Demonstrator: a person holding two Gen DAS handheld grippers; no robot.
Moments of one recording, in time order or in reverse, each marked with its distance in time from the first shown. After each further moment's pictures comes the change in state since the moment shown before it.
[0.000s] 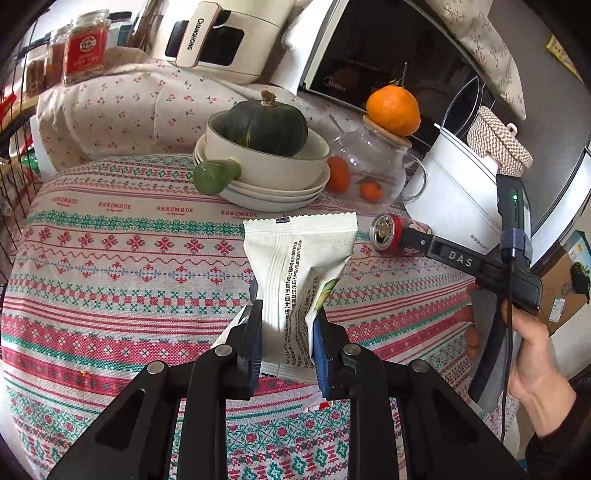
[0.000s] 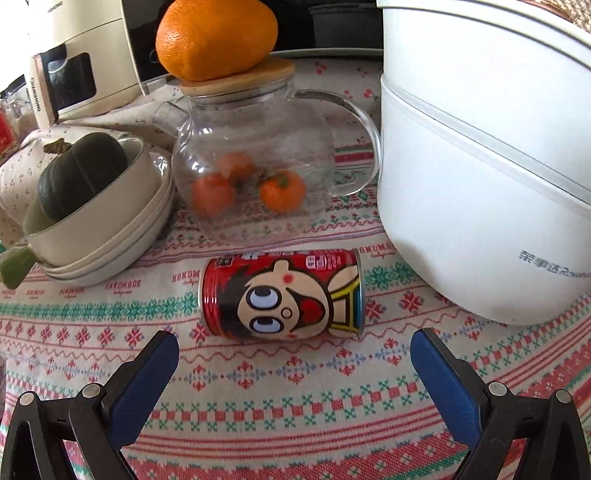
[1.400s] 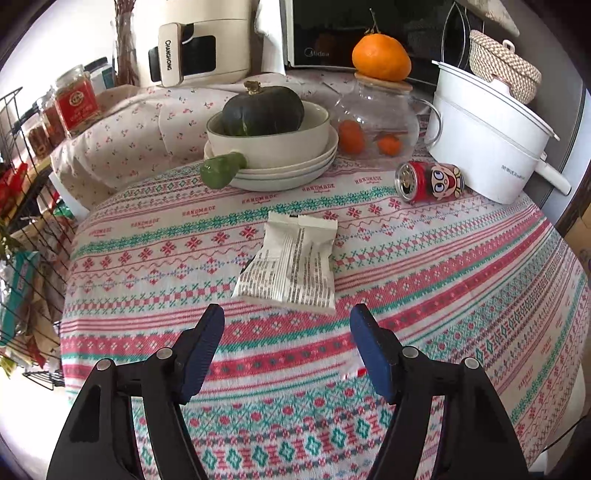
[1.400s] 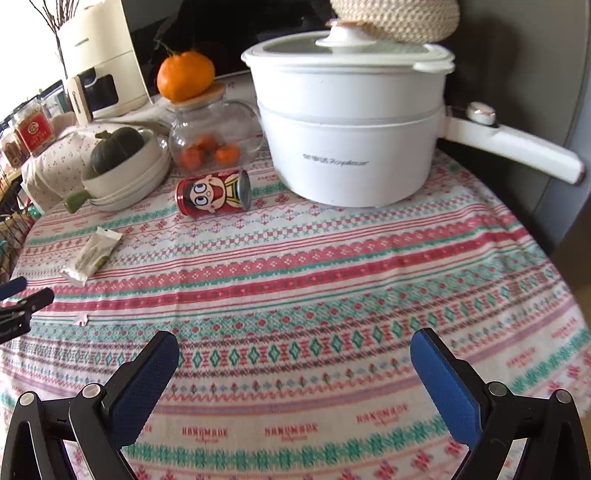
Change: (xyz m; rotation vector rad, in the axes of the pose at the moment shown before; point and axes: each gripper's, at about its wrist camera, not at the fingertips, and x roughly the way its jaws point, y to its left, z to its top) left arm 0.005 -0.023 -0.015 0.231 0.054 0.246; right arm -0.166 -0.100 -0.090 0.016 0.046 0.049
